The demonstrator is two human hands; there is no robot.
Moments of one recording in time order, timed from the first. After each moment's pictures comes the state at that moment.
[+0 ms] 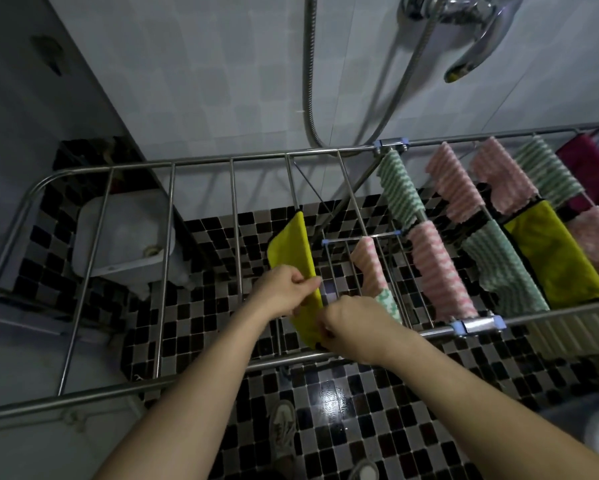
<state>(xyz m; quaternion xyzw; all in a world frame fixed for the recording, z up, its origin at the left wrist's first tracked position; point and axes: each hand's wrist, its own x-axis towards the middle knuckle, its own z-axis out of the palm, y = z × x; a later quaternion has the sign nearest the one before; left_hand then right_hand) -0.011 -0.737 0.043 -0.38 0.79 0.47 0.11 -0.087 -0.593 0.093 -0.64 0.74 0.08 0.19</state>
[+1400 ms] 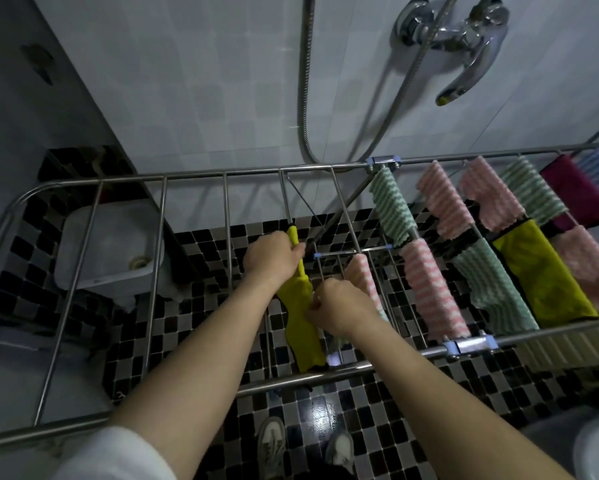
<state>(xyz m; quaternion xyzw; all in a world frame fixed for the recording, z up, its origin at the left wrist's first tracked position) -0.070 -0.775 0.060 -0.43 0.87 0.23 -0.01 -0.109 -0.640 0.086 -0.39 0.87 -0.06 0.30</state>
